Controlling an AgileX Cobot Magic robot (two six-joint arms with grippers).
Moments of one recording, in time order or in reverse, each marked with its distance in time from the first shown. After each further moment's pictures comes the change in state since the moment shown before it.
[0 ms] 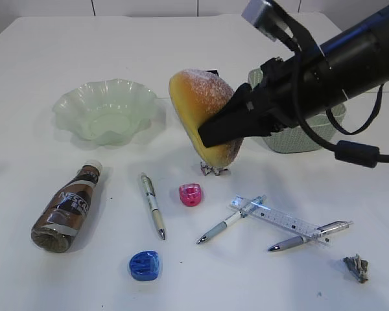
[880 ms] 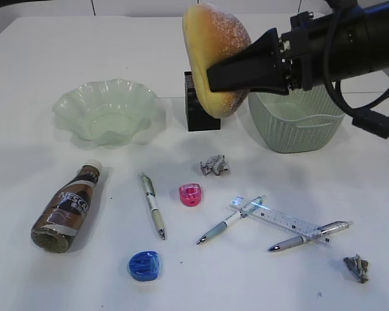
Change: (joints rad) left arm 0.000 0.004 0.320 -0.928 -0.227 0.870; right arm -0.127 -0.004 0.002 0.349 0.187 -0.262
